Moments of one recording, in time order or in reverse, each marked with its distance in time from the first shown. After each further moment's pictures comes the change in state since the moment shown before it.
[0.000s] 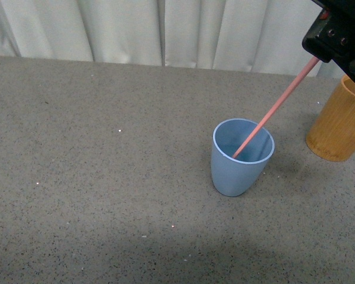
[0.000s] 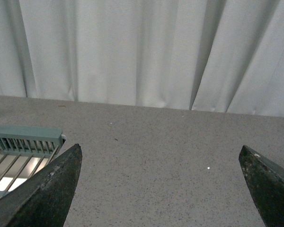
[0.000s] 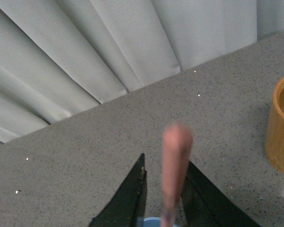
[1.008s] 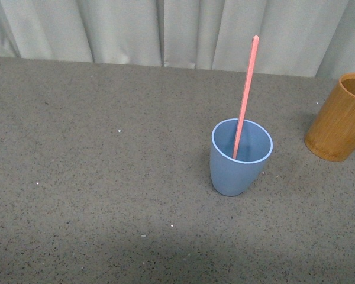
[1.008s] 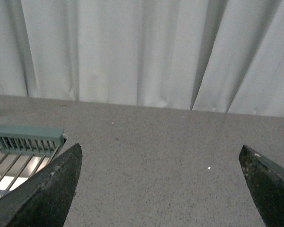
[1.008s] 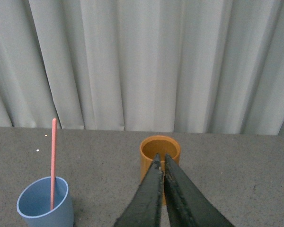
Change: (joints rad) left arm 0.000 -0.001 0.000 0.000 0.000 0.000; right arm -0.417 -1.505 -0.568 -0.539 -0.339 -0.618
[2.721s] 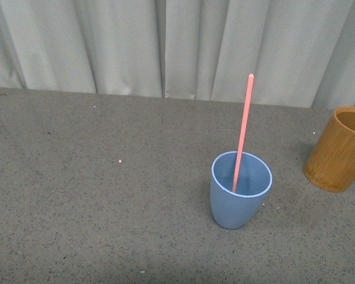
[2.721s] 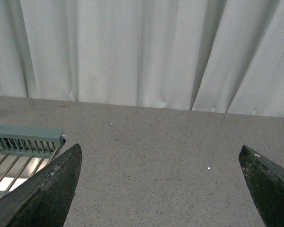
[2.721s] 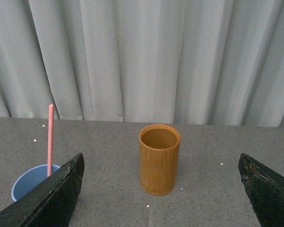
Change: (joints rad) left arm 0.000 0.000 0.000 0.000 0.000 0.000; right arm 0.000 -0.037 -0.052 -0.003 -0.002 -0.008
